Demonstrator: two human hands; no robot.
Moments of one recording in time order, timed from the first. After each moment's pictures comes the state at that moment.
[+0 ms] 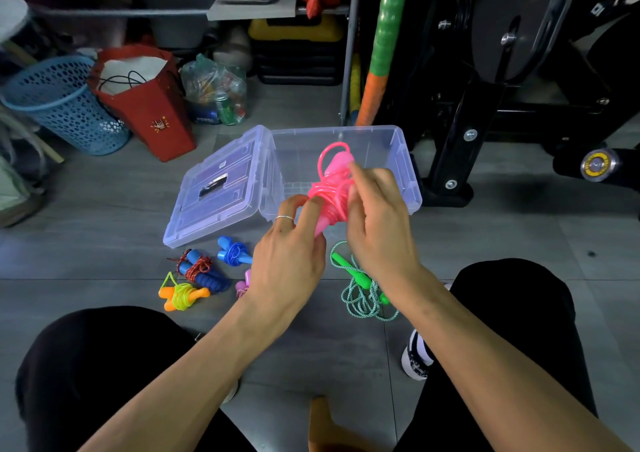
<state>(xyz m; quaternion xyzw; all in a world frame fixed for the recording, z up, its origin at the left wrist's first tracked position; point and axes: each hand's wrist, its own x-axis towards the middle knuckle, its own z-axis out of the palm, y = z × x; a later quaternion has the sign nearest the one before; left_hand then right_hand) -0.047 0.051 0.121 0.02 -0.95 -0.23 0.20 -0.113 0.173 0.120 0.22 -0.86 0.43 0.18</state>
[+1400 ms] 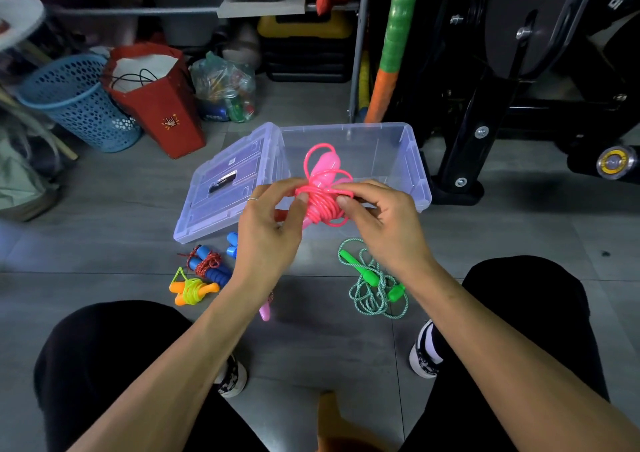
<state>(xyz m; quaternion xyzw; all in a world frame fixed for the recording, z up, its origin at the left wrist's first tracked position) -0.058 0.017 0.129 0.11 -0.84 -0.49 0.20 -0.114 0.175 0.129 0.23 -0.78 0.58 0.01</state>
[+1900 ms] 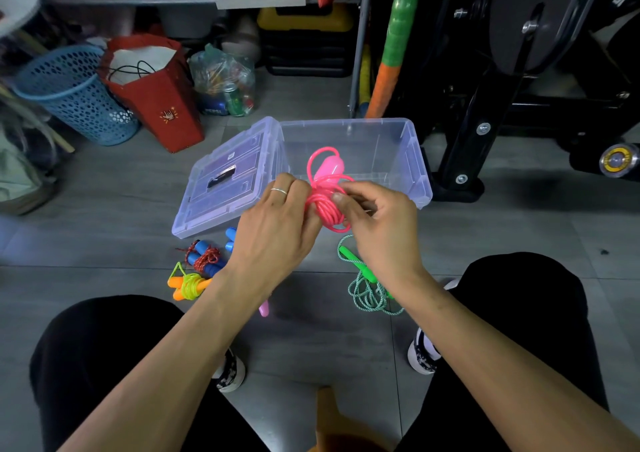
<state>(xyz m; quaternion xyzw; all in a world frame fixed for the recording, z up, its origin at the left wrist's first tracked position) -0.057 0.015 0.130 -0.02 -0.96 -0.14 0.24 -0.101 0.161 0.128 0.15 -0.78 0.61 0.04</state>
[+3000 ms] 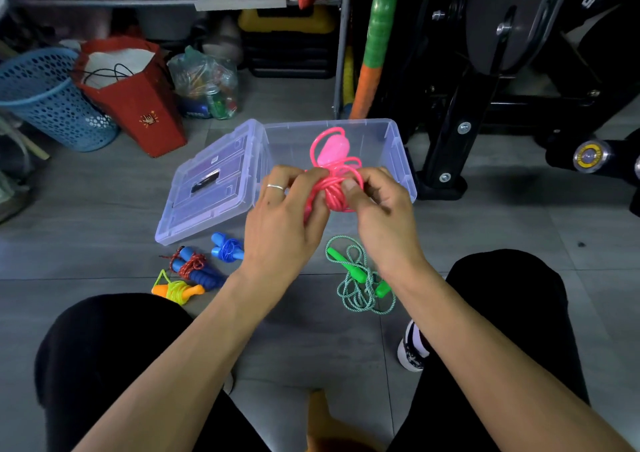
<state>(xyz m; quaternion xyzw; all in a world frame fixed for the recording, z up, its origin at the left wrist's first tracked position) -0.072 0.041 0.127 -0.01 -0.91 -0.28 0.29 -0.111 0.170 0.136 0.08 -0.73 0.68 0.00</state>
